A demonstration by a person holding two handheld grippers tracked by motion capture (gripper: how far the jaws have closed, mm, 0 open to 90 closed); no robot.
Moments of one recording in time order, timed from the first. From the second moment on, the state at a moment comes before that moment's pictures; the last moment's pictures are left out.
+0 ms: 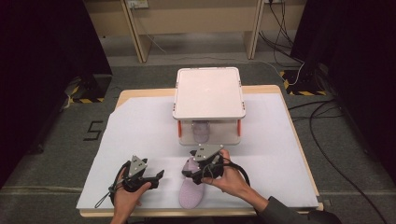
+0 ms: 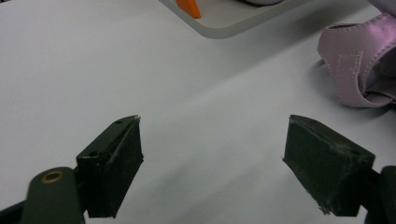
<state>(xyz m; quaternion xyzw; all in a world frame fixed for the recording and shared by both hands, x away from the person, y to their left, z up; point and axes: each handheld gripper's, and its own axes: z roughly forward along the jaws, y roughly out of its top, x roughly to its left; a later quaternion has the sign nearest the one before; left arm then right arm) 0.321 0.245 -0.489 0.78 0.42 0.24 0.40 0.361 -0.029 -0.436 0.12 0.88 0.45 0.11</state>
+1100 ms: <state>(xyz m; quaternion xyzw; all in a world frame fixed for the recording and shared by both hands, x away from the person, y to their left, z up) 0.319 0.245 -0.489 0.77 0.42 0.25 0.41 0.350 -0.091 -0.444 0.17 0.90 0.39 0.12</state>
